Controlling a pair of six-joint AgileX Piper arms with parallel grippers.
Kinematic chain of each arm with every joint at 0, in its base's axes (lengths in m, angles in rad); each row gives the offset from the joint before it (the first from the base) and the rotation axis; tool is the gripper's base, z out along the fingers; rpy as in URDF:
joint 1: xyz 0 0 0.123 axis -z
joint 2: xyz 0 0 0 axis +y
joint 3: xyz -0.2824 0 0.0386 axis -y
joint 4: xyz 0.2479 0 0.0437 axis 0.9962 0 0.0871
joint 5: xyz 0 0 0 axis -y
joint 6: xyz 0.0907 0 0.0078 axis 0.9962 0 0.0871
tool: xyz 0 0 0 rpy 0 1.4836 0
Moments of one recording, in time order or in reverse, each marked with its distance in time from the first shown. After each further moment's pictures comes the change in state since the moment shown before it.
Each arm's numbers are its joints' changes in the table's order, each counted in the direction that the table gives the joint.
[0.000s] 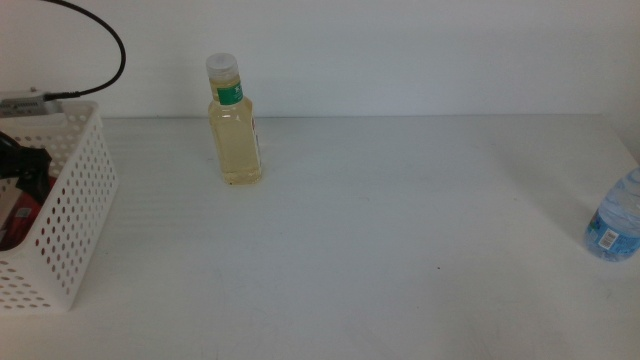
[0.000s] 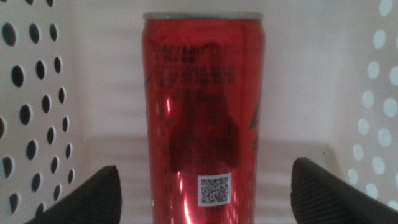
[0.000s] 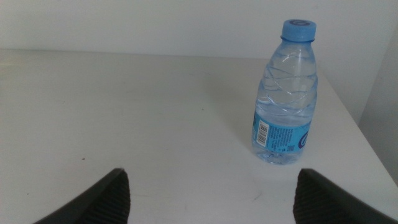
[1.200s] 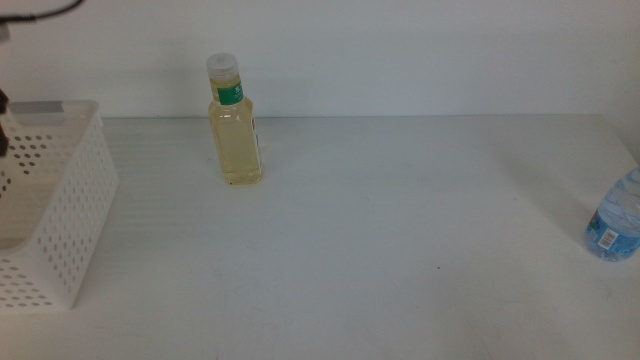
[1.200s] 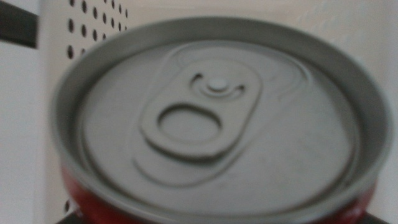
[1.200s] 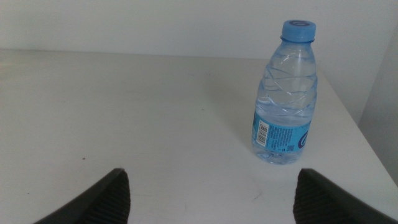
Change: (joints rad) left arm -0.001 -0.255 -0.006 0.004 -0.048 -0.041; right arm 0.000 0.000 0.000 0.000 0.000 0.000
